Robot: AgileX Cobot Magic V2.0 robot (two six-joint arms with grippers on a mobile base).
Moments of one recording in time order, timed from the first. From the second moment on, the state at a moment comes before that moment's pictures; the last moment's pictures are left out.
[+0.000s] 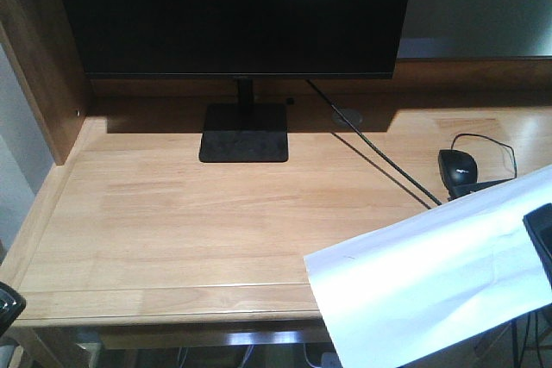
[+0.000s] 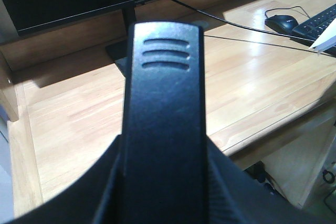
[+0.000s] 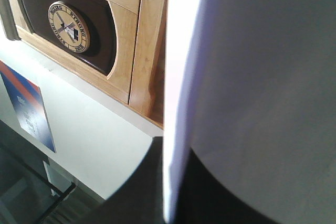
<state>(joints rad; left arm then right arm) -0.36 0.11 -0.44 -0.12 0.76 0.19 0.19 0.56 0.03 -0.33 -0.96 1.47</state>
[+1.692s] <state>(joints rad) -0.36 0.11 -0.44 -0.13 0.76 0.19 0.19 0.56 0.03 -0.33 -0.96 1.47</state>
